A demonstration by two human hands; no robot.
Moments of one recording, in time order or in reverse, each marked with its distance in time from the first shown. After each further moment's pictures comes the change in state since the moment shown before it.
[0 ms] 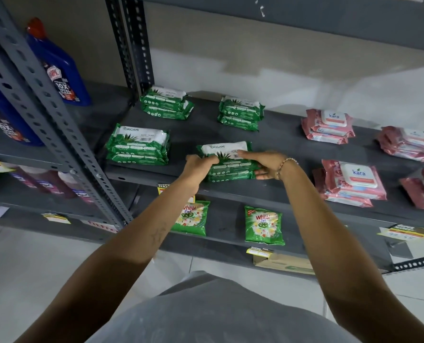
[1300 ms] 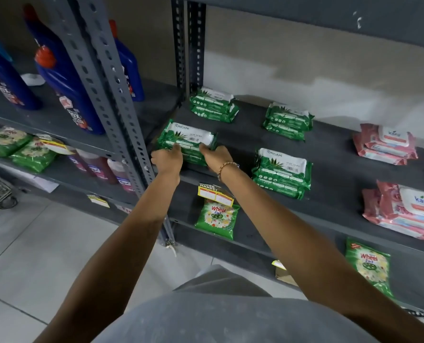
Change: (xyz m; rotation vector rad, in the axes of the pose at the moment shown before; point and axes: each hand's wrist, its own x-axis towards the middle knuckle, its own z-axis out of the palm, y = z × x) left_hand 0.002 0.007 -0.138 -0.081 0.586 -0.072; right_hand -0.012 -0.091 0.207 -0.076 0.023 -0.282
